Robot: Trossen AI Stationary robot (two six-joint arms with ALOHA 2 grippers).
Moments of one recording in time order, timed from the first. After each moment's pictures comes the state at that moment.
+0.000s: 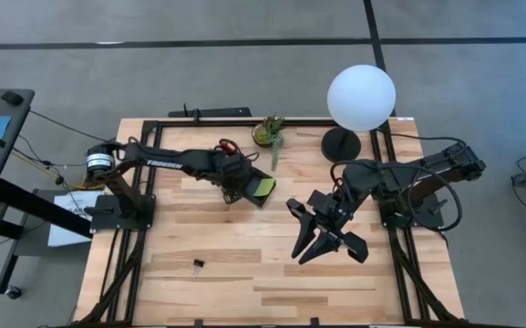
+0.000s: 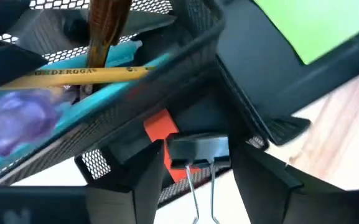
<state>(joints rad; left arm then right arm) 0.22 1.68 1.03 -0.59 -0.17 -0.17 0.33 1.41 1.44 -0.05 -0.55 0.39</state>
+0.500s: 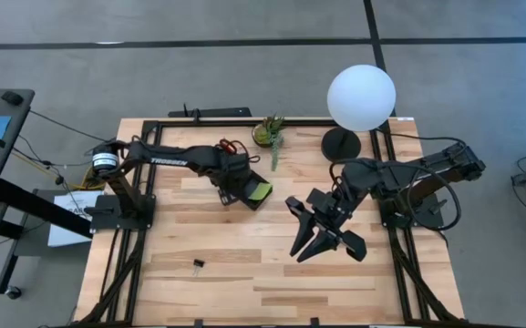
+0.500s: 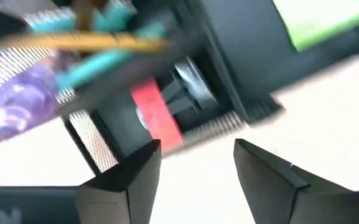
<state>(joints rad) 0.21 1.72 1.16 -0.84 -0.12 -0.18 0.32 1.41 1.44 -0.05 -0.55 0.39</state>
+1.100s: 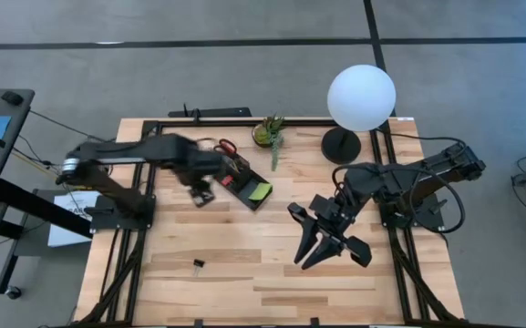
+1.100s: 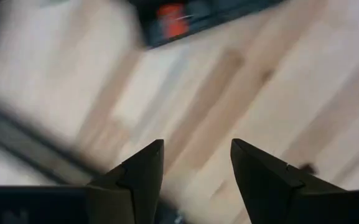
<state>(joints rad) 0.04 1.48 1.52 -1.54 -0.12 -0.51 0.35 1.41 1.44 -0.04 -0.55 0.39</state>
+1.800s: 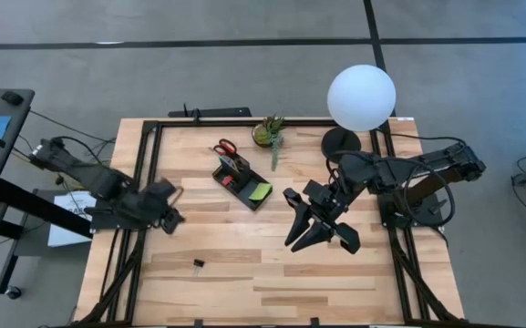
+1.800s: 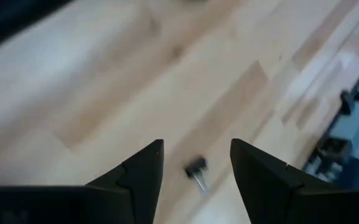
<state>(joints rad) -0.48 0.83 0.87 -1.05 -0.23 -1.34 0.27 1.41 1.44 -0.05 -0.55 0.38</state>
